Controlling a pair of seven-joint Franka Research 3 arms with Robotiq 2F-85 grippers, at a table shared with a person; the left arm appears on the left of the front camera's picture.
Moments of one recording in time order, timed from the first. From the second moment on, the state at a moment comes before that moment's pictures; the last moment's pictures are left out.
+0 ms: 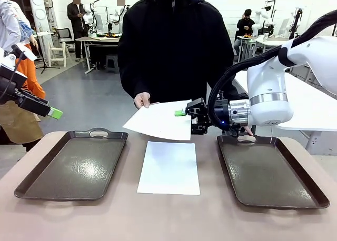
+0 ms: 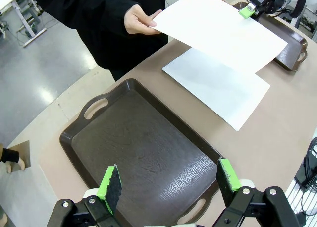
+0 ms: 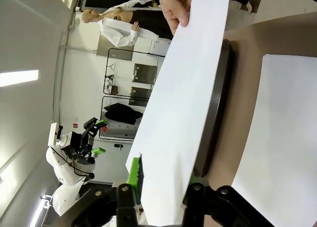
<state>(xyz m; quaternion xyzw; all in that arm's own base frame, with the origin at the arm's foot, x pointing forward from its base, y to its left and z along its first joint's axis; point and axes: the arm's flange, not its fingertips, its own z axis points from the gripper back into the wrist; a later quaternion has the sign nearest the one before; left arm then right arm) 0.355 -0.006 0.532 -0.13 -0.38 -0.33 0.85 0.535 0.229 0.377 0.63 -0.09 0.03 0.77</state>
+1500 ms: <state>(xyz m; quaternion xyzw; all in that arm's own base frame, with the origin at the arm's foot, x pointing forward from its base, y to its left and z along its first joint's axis) 0.355 -0.006 0.531 -0.13 -0.38 -0.33 0.85 0.531 0.231 0.370 0.63 -0.07 0.06 0.77</state>
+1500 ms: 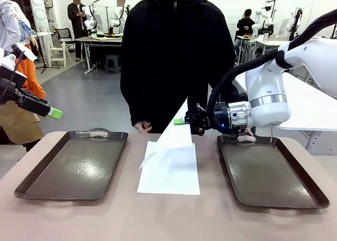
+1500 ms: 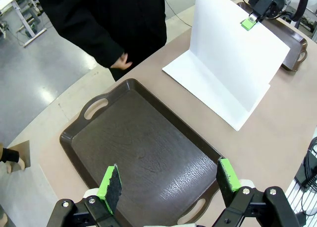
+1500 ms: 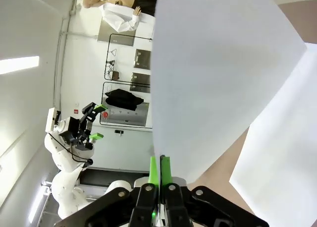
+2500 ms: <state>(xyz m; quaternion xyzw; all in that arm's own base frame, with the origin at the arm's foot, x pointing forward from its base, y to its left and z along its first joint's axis) 0.355 -0.006 0.532 -0.13 -0.38 -0.33 0.85 0.534 0.229 0.370 0.63 -0.07 0.05 0.77</state>
